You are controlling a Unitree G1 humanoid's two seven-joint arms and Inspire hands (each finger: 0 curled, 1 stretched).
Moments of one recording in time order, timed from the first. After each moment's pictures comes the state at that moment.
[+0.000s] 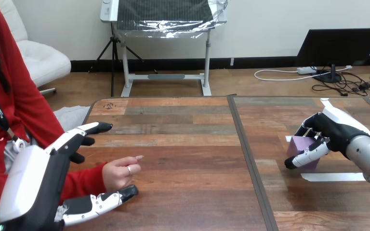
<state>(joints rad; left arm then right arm) 0.48 0.21 0.21 -0.42 0.54 -0.40 -0.01 -0.79 -0.57 0.27 1.35 -0.51 -0.33 0.08</state>
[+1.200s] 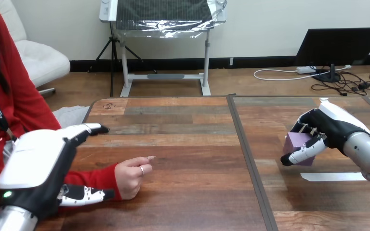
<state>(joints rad) 0.25 0.47 0.16 -0.14 0.77 -0.36 0.04 -0.79 -0.56 0.27 1.33 -0.50 -0.37 0.08</state>
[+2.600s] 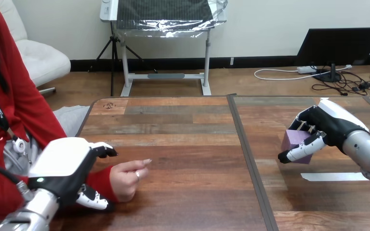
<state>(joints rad) 0.01 0.55 -0.07 0.16 0.85 -0.19 -0.05 -0.80 -0.56 0.27 1.33 -0.47 -0.38 0.09</state>
